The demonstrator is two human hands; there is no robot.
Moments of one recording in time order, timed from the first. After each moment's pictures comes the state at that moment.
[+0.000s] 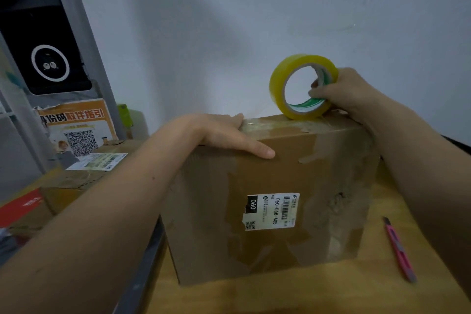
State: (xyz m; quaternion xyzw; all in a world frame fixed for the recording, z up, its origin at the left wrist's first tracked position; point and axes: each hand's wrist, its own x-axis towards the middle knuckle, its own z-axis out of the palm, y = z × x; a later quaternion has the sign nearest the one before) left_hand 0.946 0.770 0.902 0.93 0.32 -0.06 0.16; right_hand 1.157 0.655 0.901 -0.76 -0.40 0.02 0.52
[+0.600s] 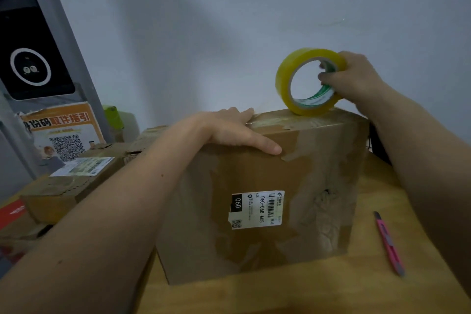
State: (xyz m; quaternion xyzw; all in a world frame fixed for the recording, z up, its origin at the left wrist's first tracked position) left_hand 0.982 0.762 0.897 0.95 0.28 -0.04 0.11; right_hand 1.178 0.634 0.903 -0.74 -0.37 -0.03 0.55
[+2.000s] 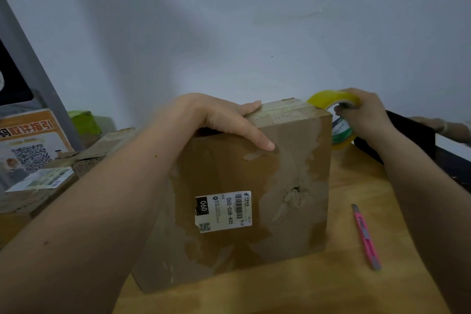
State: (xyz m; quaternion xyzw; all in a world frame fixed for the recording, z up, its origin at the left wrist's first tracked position) left_hand 1.037 0.744 0.909 0.94 0.27 -0.13 0.16; right_hand 1.258 0.591 0.816 -0.77 -0.34 -0.08 0.53
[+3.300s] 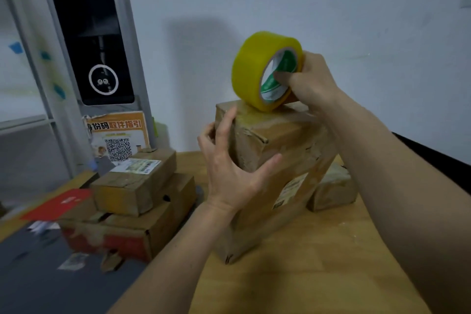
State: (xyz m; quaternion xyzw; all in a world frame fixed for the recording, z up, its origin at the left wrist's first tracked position) left_hand 0.894 0.741 0.814 0.73 0.14 0.64 0.20; right_hand 1.045 0.688 0.952 -0.58 -0.52 -0.02 0.63
